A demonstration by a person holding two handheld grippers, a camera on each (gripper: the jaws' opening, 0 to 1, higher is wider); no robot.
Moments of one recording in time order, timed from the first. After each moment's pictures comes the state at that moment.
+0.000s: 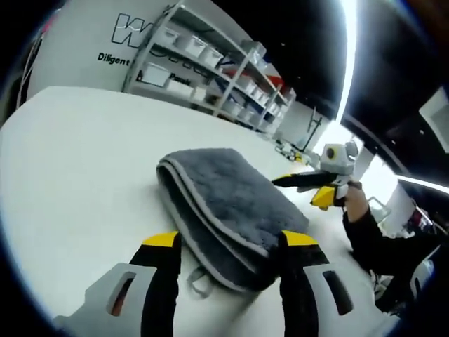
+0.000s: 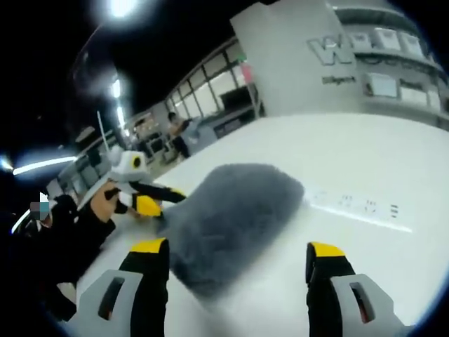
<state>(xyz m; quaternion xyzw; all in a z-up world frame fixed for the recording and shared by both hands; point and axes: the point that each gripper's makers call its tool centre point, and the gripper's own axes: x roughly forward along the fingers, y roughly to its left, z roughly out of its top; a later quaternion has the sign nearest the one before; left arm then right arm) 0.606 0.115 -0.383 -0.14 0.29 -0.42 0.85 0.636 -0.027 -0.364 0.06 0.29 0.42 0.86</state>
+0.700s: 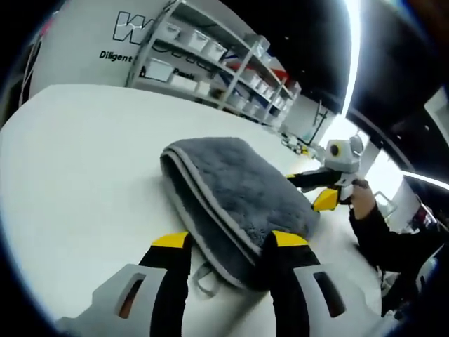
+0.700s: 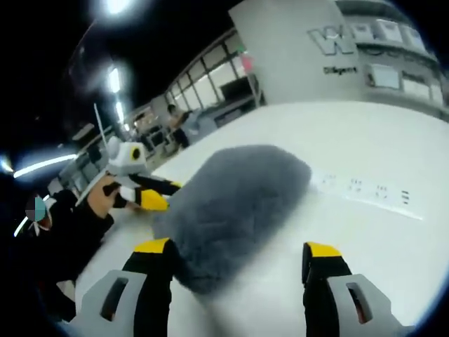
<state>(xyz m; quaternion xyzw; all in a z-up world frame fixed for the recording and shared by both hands) 0.605 0.114 -0.397 -0.12 0.30 -0.41 0.85 0.619 -0.016 -0.387 0.05 0.32 0.42 0.85</state>
